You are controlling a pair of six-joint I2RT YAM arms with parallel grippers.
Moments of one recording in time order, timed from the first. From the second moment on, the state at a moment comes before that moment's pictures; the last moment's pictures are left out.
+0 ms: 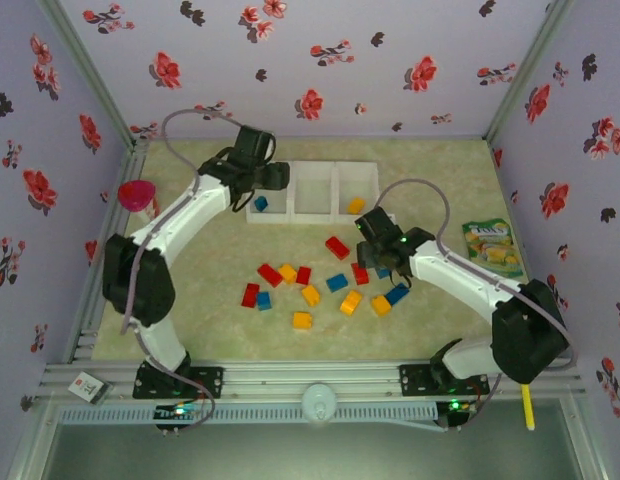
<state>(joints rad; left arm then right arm) -0.53 1.74 1.57 -0.60 -0.14 -0.29 0.63 1.37 0.90 -0.69 0.27 0.50</state>
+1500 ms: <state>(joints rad) -0.55 1.30 1.15 -0.51 -0.10 -0.29 0.55 1.55 0.86 -0.60 0.21 0.56</state>
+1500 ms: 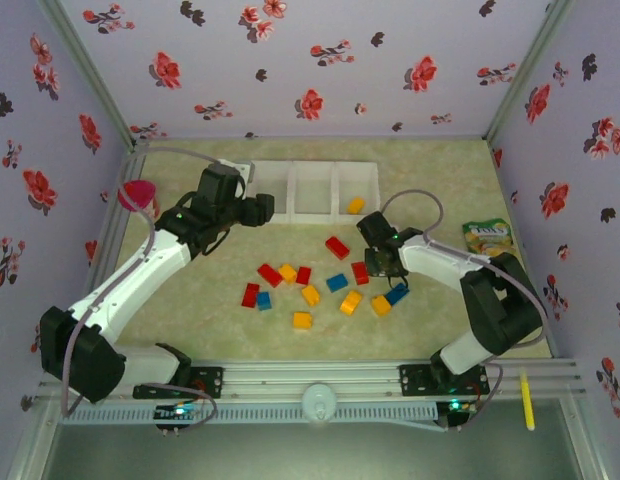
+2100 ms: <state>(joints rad) -0.55 1.22 1.12 -0.53 -0.11 -0.34 0.67 1.69 1.36 -0.60 0.16 0.46</state>
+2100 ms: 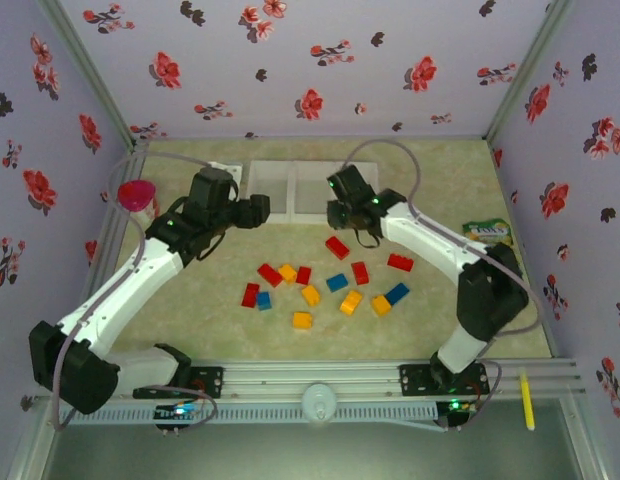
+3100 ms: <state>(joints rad) -0.56 1.25 1.08 -0.71 -0.16 -0.47 0.70 2.38 2.23 -0.62 -0.05 0.35</state>
